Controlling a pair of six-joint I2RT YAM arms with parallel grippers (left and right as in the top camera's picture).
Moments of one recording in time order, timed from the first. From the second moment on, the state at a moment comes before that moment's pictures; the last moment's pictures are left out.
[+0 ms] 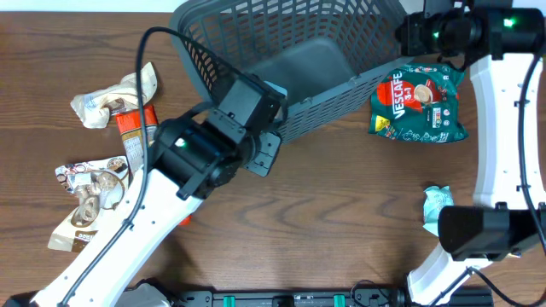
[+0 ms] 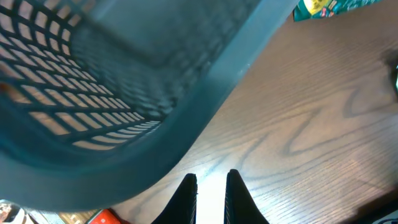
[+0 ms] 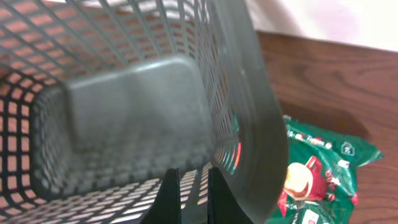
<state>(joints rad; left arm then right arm) -0.69 1.45 1.62 -1.21 -0.07 -0.21 0.00 1.89 2.17 -1.19 -0.23 -0.11</state>
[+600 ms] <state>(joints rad) -0.69 1.53 1.62 -1.23 -0.08 -0.21 0.01 1.94 2.17 -1.32 -0.24 -0.16</state>
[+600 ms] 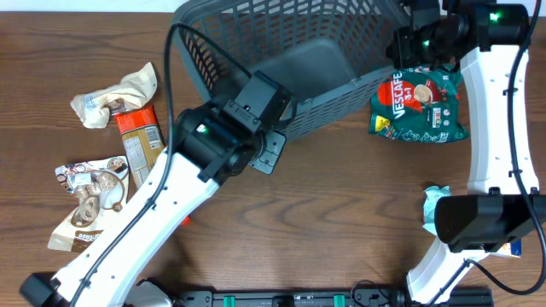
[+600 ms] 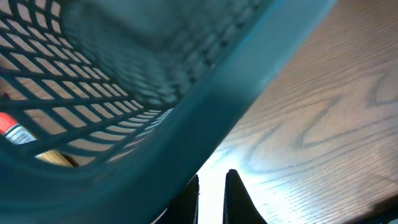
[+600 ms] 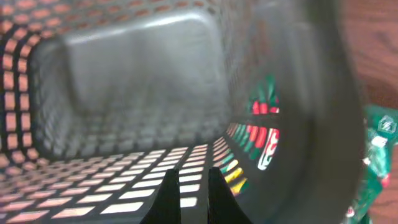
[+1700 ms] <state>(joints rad) -0.58 1.53 1.62 -1.23 -0.22 -0.20 0.07 1.94 2.17 -1.46 -0.24 -0.17</state>
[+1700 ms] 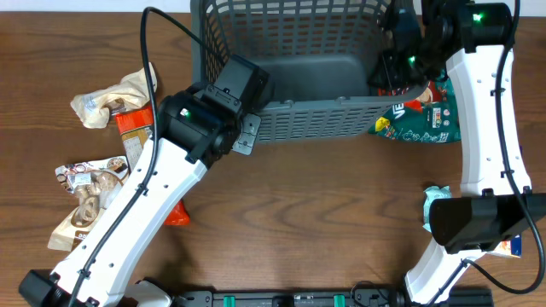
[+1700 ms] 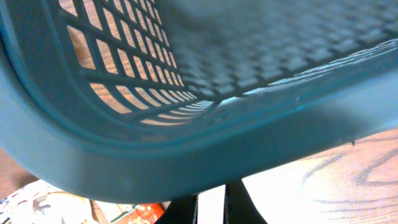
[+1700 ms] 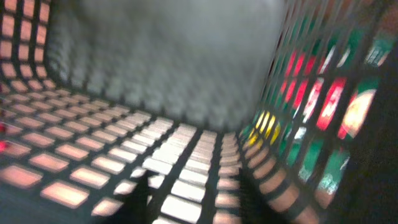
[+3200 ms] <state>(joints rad) -0.55 1.14 1.62 -1.33 -0.49 -0.29 -0.20 2.26 2.60 -1.37 -0.14 -0.06</state>
